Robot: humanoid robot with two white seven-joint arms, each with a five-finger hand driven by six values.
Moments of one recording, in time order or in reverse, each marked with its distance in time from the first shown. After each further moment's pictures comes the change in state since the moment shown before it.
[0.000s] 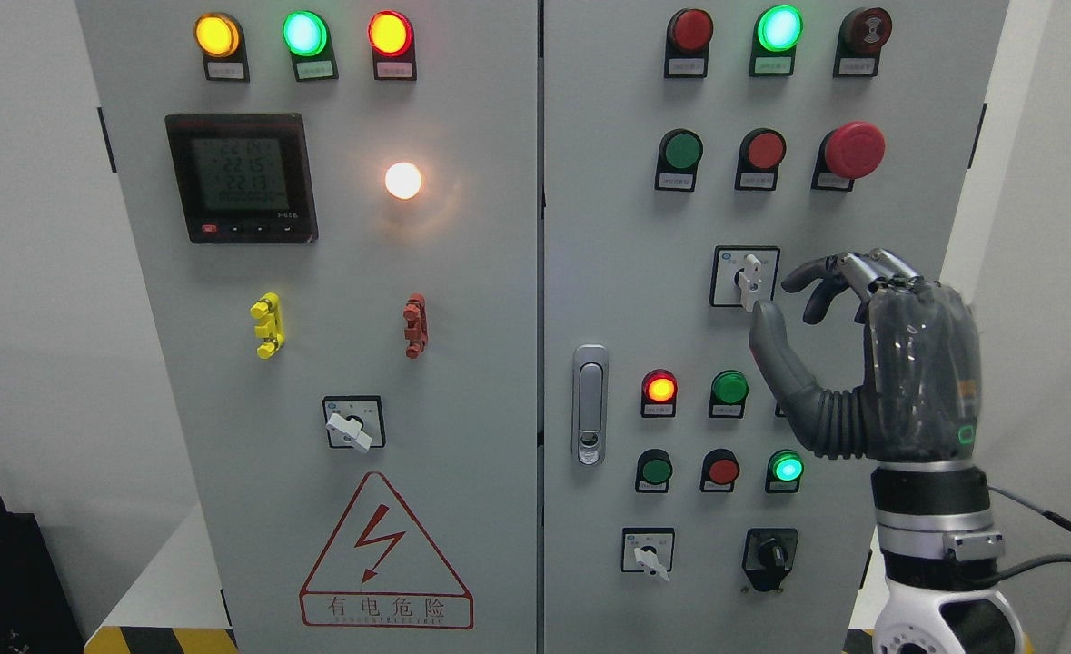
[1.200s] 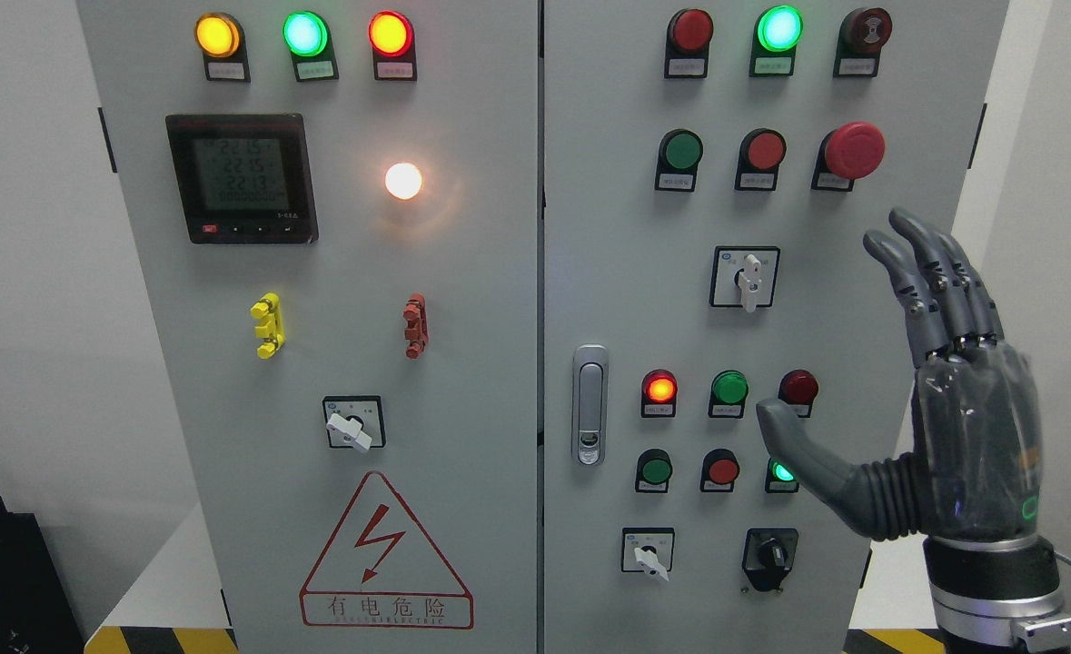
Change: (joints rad) left arm 0.000 0.000 0.000 0.000 0.000 0.000 -0.001; right arm 0.102 -0.002 -0.084 -0.103 -0.002 -0.109 0.024
